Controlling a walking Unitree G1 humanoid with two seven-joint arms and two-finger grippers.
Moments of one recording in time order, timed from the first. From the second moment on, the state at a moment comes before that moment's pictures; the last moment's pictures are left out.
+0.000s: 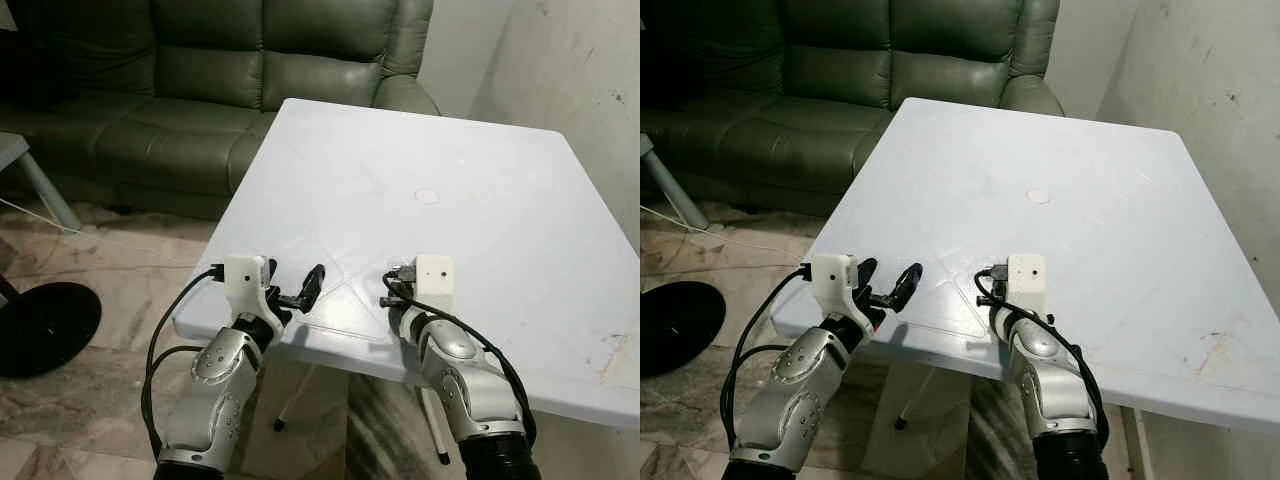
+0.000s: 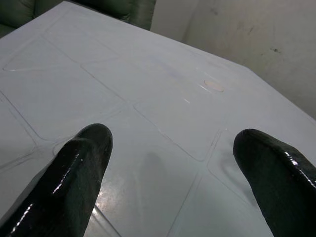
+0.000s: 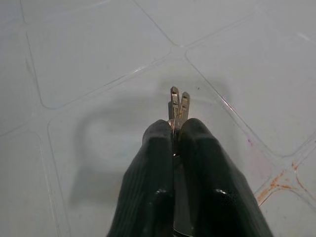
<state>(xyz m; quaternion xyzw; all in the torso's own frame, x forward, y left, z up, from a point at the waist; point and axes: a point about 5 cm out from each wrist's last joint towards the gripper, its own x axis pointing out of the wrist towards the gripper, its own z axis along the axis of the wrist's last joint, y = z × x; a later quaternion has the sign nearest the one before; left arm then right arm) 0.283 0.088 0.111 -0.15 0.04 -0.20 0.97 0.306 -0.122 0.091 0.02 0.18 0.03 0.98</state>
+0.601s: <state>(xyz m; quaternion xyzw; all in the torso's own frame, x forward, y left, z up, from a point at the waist) 0.284 0.087 0.111 -0.15 0.04 -0.21 0.97 0.309 -0.127 0.101 0.12 0.15 0.02 0.98</state>
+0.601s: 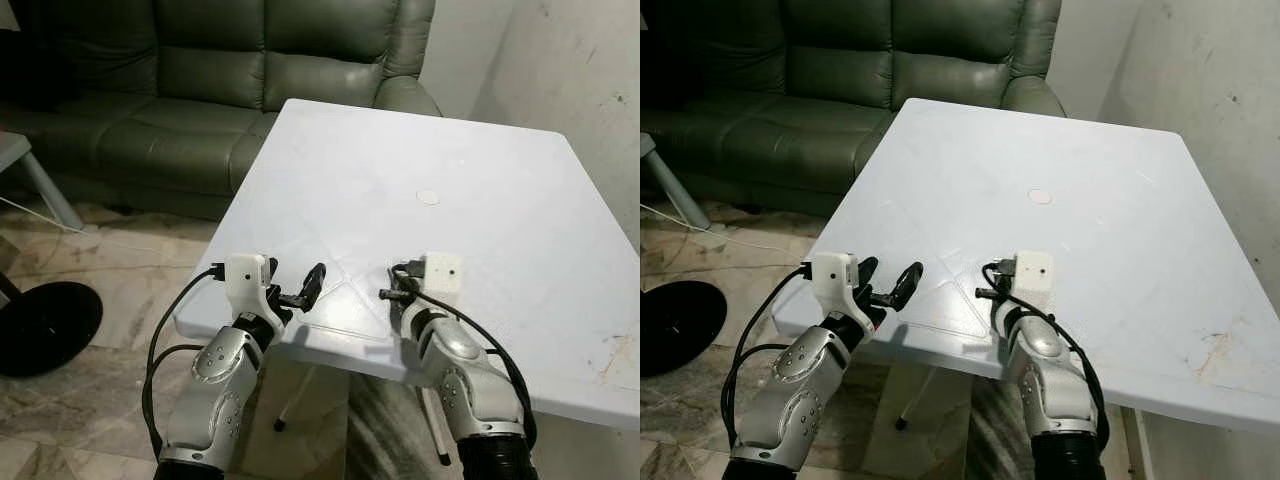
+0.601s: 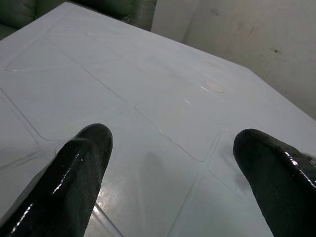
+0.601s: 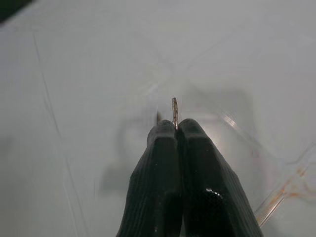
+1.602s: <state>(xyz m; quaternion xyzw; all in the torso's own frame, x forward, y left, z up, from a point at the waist) 0.289 0.088 0.114 -0.15 0.04 -0.20 0.97 0.309 -0.118 0.103 0.11 0.14 0.06 0.98</state>
